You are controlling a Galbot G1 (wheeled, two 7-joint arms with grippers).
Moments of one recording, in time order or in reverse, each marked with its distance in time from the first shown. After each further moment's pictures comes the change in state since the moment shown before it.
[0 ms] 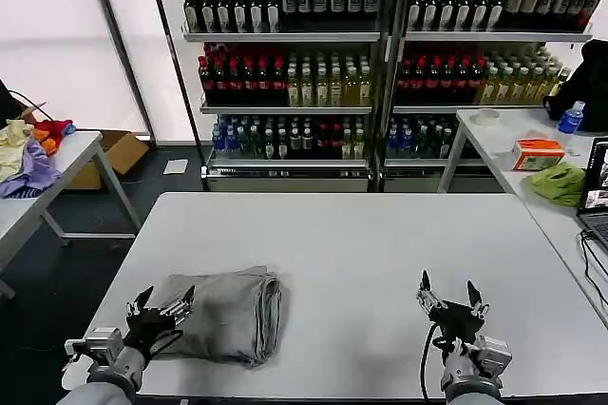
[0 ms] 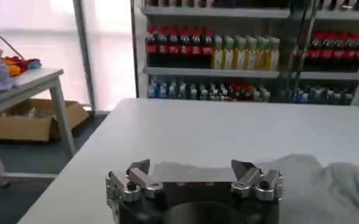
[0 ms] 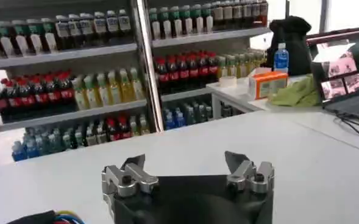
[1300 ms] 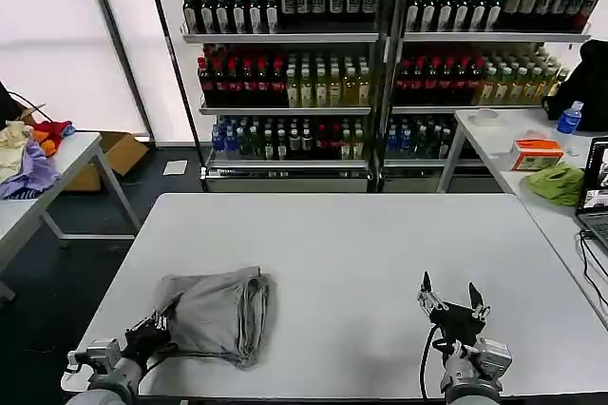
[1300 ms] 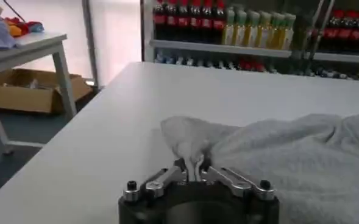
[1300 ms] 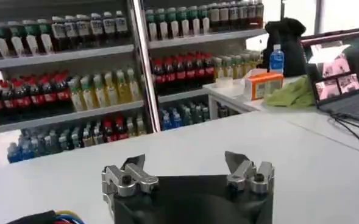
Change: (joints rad) left arm -0.009 0.004 -0.022 0.153 -0.036 0.000 0.053; right arm -0.009 0.008 0.002 0.002 -0.013 0.004 0.005
